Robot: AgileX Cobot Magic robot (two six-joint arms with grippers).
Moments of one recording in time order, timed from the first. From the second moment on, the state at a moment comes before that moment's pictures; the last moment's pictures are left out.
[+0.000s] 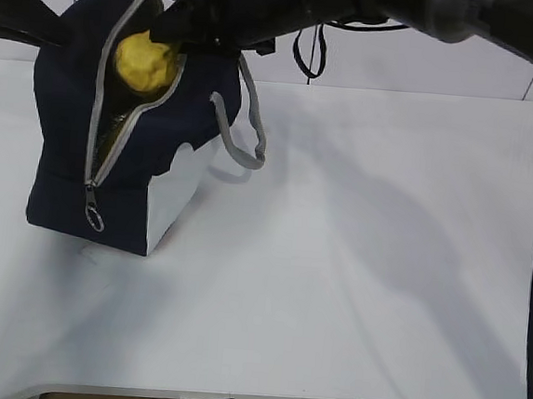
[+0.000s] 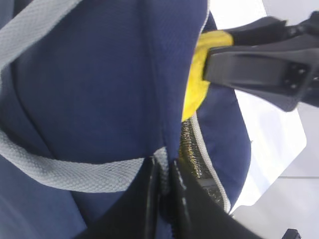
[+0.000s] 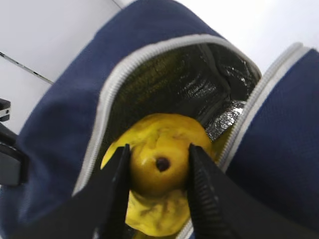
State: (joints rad) left arm 0.09 1.77 -1.50 -0.95 1.19 0.56; right arm 0.43 2.29 -2.16 0.99 0.80 -0.50
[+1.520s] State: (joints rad) left arm 0.09 1.77 -1.50 -0.95 1.19 0.56; right arm 0.37 2.33 -2.38 0.58 1.21 -0.16
